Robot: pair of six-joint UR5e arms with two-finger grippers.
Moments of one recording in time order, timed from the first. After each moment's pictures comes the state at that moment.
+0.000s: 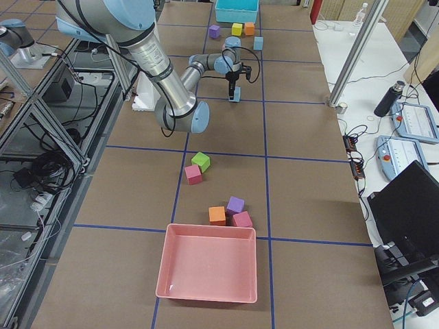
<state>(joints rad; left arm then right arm) -1.68 -1.38 -1.73 -1.55 -2.38 0.28 0.44 -0.69 1.40 -1.57 1.82 1.29</state>
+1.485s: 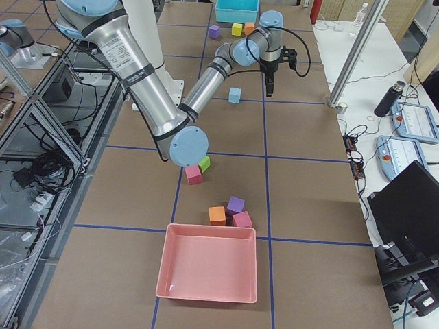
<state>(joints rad) -1.61 -1.57 -1.85 -1.62 -2.40 0.16 1.05 -1.03 1.89 -1.79 2.22 0.75</state>
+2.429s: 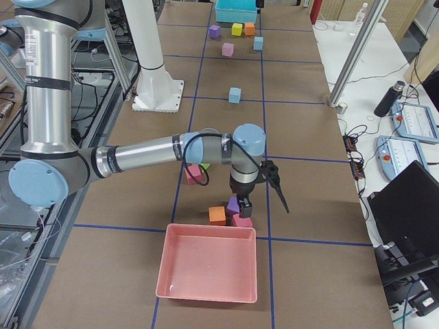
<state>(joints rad) -1.24 -1.75 -1.81 -1.70 -2.33 -0.31 1.55 -1.67 1.85 -1.78 2.26 -0.25</state>
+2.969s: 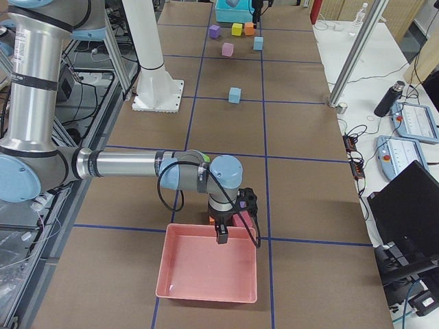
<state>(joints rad) -1.14 -1.73 -1.67 -1.81 -2.26 -0.45 1.56 -1.77 1.81 -1.67 2.25 -0.23</state>
